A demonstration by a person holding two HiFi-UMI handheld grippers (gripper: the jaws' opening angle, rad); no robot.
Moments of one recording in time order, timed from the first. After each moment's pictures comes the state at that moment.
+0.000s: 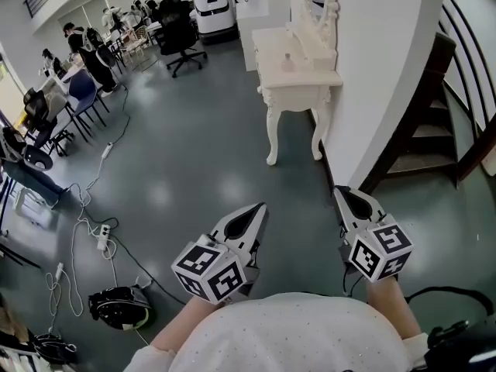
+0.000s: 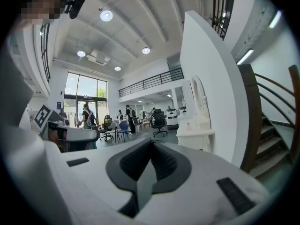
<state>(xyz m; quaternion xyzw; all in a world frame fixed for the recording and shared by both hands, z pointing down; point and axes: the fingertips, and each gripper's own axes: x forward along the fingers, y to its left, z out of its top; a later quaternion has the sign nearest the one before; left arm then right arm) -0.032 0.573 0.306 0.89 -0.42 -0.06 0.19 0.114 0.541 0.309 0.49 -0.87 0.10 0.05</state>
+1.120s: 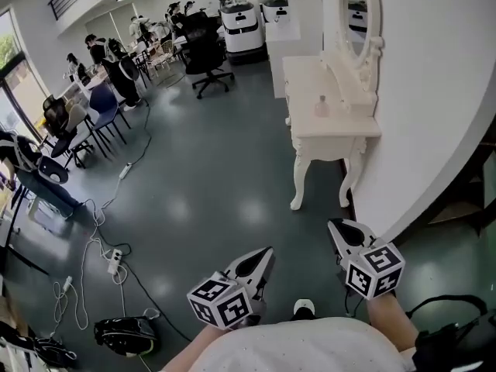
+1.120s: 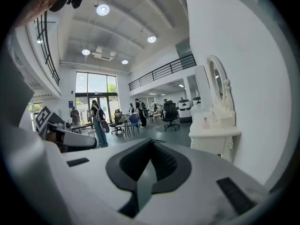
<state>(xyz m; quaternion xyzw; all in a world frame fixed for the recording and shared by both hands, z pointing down) -0.073 0.380 0.350 0.84 -0.46 -0.05 0.28 0.049 0.313 0.338 0.40 -0.90 0.12 0.09</state>
